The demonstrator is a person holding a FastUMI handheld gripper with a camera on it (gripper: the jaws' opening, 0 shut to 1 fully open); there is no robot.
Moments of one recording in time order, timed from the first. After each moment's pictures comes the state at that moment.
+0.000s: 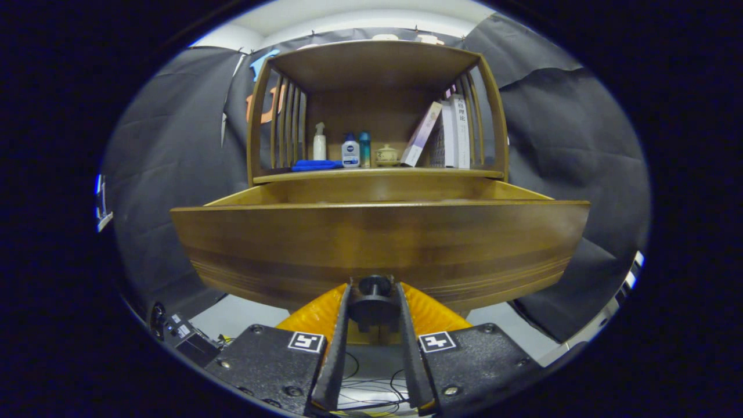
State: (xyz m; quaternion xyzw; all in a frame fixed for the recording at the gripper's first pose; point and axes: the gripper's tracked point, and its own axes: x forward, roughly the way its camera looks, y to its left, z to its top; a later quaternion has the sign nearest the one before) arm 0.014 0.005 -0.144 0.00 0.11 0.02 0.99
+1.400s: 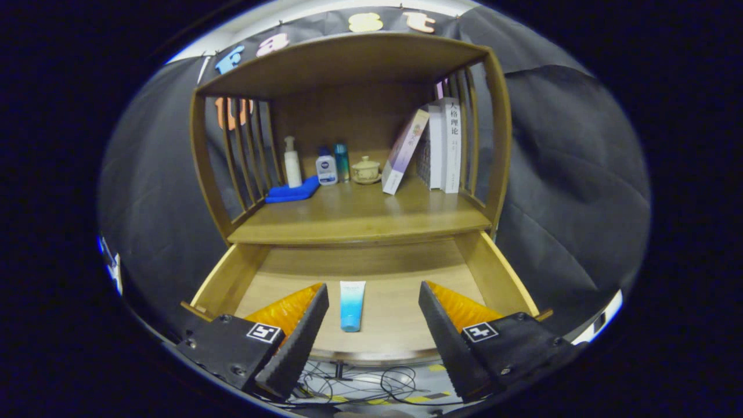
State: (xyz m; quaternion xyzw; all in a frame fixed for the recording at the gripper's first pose) arm 0.087 -0.034 0.014 0.02 0.24 0.01 0.97
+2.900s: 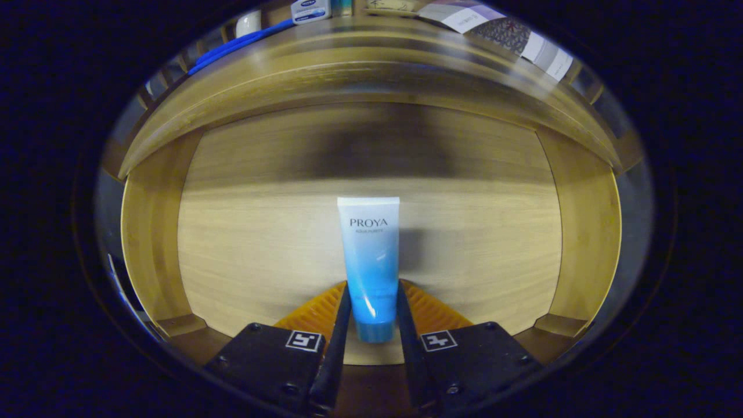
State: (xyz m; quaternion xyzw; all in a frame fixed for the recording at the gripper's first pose) arm 0.154 0.003 -0.145 -0.01 0.60 -0.04 0.80
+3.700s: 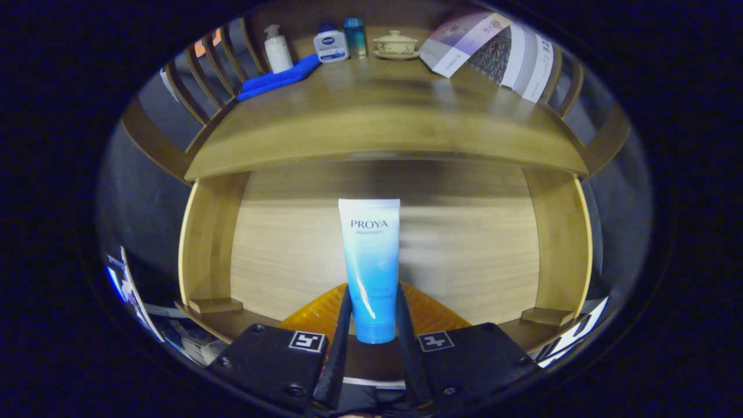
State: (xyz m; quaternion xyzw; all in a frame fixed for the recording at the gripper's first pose) arm 0.125 0.011 -0.058 0.01 0.53 0.01 0.85
